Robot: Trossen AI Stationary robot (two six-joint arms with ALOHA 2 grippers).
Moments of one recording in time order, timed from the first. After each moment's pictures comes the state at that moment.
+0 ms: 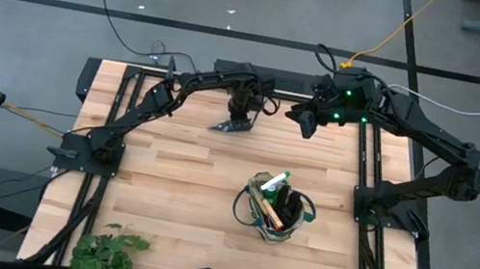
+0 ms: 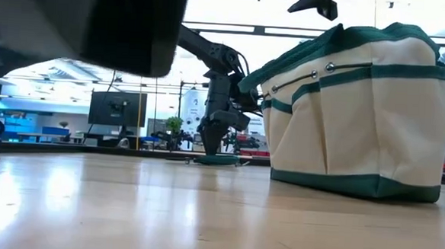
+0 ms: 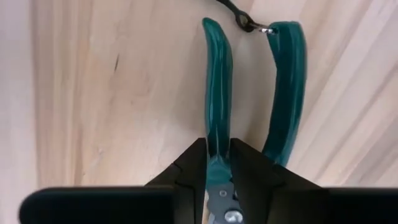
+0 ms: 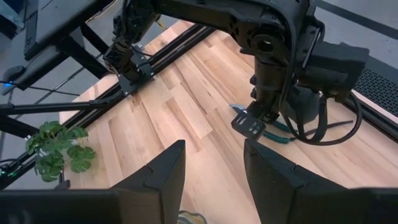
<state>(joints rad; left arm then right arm) 0.53 2.57 2.33 -1.37 0.06 0.23 -0.33 1.30 1.53 -0.84 -0.12 0.40</state>
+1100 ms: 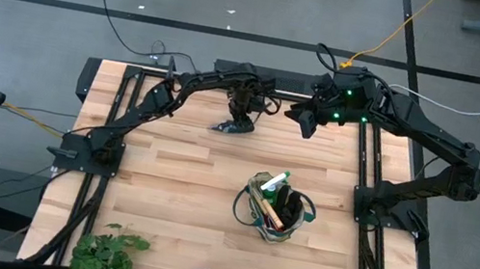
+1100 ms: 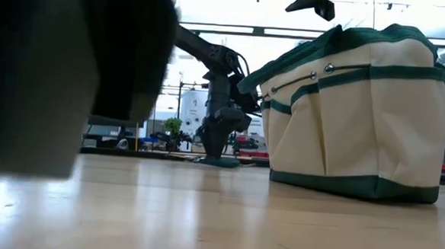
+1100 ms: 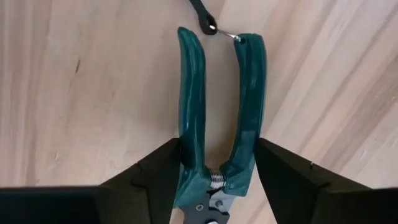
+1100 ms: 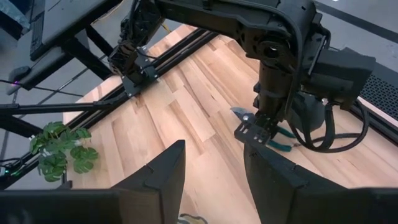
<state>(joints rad) 0.53 2.58 2.35 -1.38 0.16 0.16 -0.33 1.30 1.53 -0.82 -0.13 0.39</state>
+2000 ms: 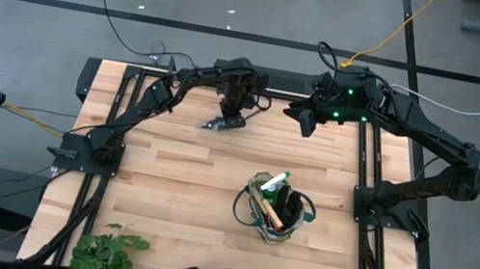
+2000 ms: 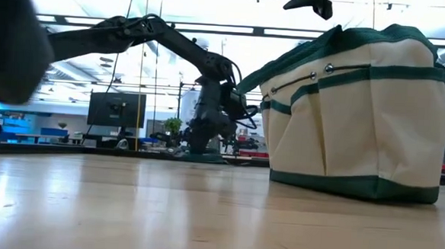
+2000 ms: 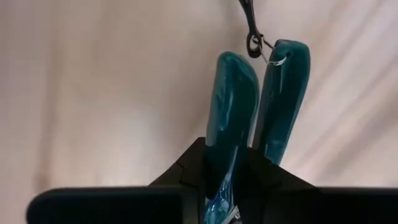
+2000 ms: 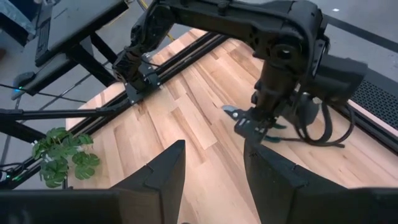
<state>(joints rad) 0.58 2.58 2.32 -1.50 0.15 0.19 -0.33 1.30 1.53 -0.79 -0.13 0.39</state>
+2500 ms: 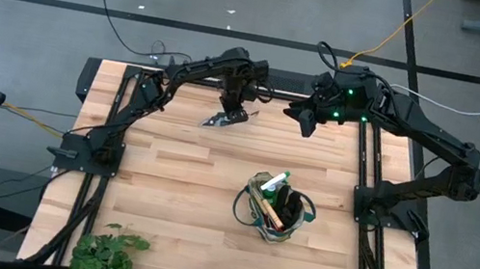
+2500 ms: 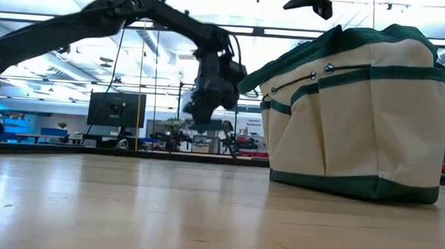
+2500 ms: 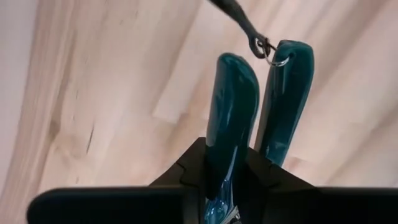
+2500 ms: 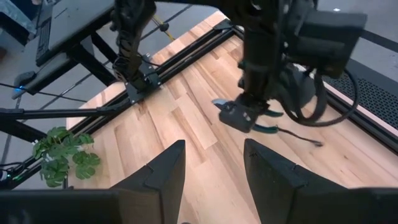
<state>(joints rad) 0.56 2.45 2.32 -1.55 0.19 0.12 -0.33 1.30 1.53 -0.79 -0.13 0.38</state>
